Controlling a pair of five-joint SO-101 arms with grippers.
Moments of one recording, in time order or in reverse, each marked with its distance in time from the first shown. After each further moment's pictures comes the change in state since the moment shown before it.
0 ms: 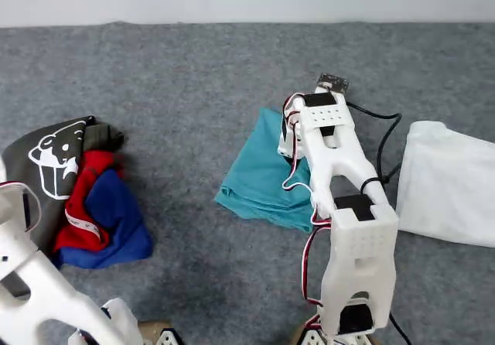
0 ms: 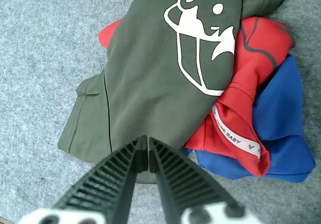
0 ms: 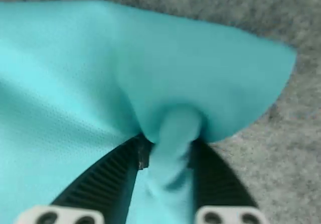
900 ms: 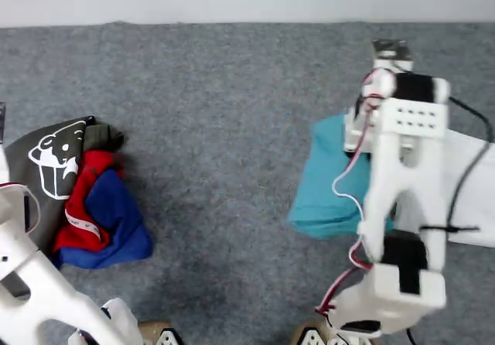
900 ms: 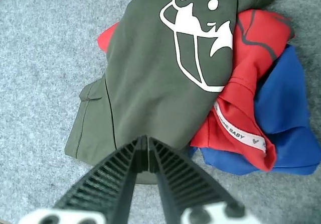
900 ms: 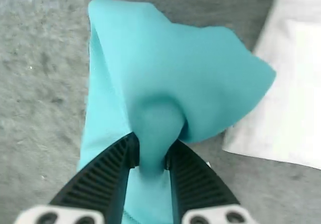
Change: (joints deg) left arm 0.0 0.0 0.0 0.0 -4.1; right arm 17.1 -32.8 -0.1 21.6 34.8
